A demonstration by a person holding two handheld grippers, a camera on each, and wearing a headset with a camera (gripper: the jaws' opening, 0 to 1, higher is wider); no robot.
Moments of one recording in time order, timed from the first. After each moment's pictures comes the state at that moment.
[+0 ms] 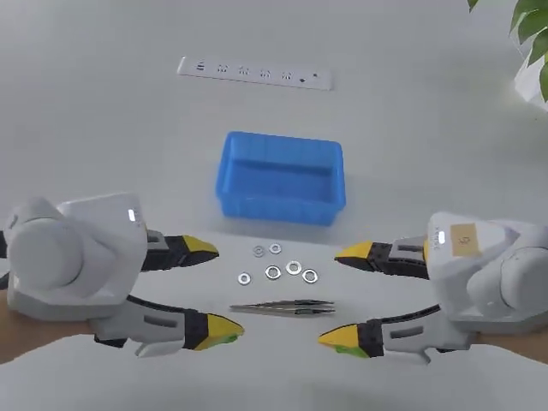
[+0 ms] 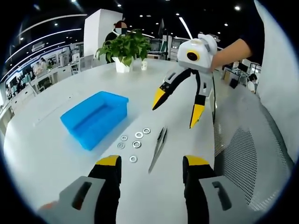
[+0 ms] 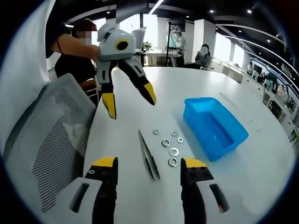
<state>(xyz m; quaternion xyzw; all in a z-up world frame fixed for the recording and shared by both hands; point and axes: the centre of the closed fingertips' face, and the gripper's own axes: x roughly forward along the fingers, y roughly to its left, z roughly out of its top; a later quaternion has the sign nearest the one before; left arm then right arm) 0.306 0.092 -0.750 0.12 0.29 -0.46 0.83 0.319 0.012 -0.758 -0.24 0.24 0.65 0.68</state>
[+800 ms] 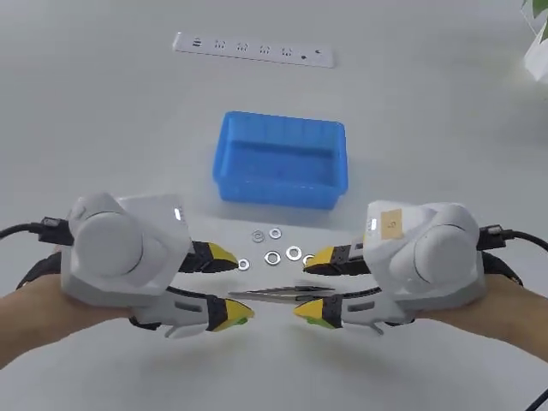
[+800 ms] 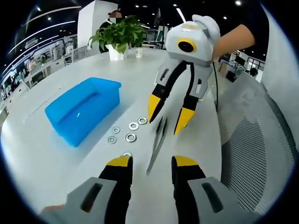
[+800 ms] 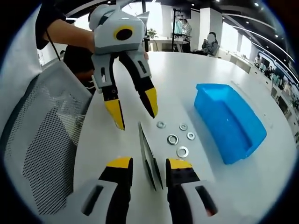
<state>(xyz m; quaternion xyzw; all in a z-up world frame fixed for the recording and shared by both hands) 0.310 0.076 -0.787 0.14 0.33 -0.48 0.80 0.319 0.033 -0.796 -0.27 0.29 0.65 0.64</state>
